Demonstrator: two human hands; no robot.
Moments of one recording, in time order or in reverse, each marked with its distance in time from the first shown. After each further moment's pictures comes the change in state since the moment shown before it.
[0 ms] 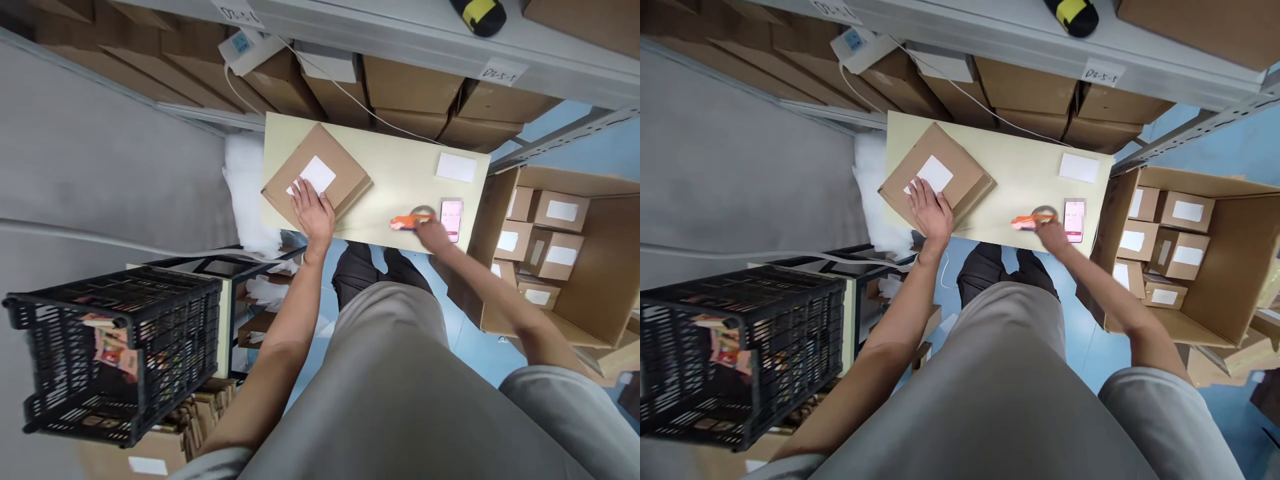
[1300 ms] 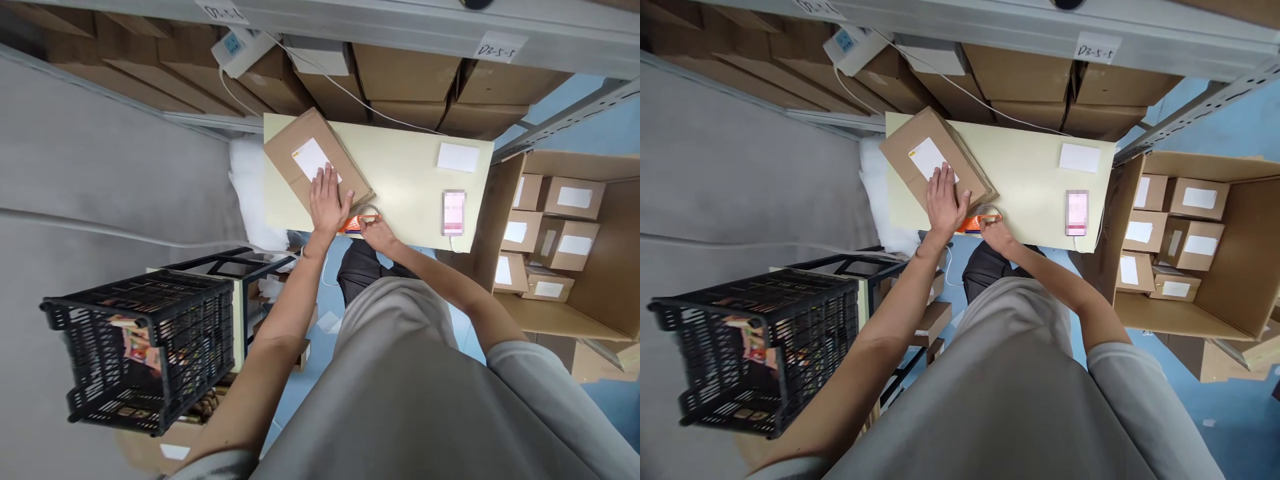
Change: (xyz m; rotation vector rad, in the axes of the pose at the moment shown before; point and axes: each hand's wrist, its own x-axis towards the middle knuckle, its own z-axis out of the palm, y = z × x) left_hand 0.005 0.033 0.001 0.008 -0.267 0.250; right_hand 0.037 -0.141 -0.015 0.004 0.009 -0.342
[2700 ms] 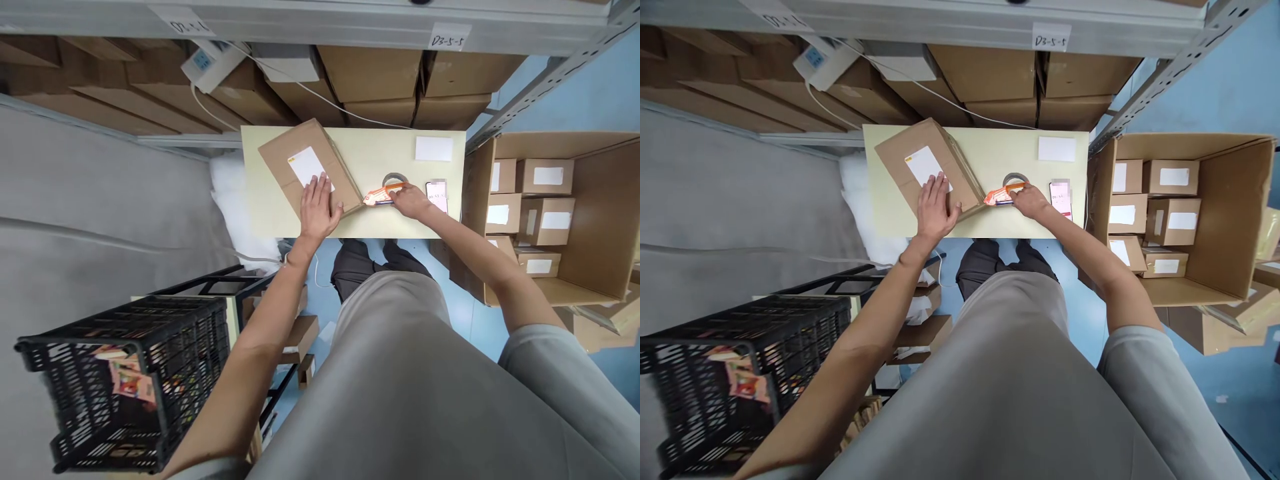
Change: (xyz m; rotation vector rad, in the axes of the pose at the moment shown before) left_hand -0.011 -0.020 0.002 0.308 -0.200 0.234; right_hand -0.037 0.150 0.008 -0.197 0.026 0.084
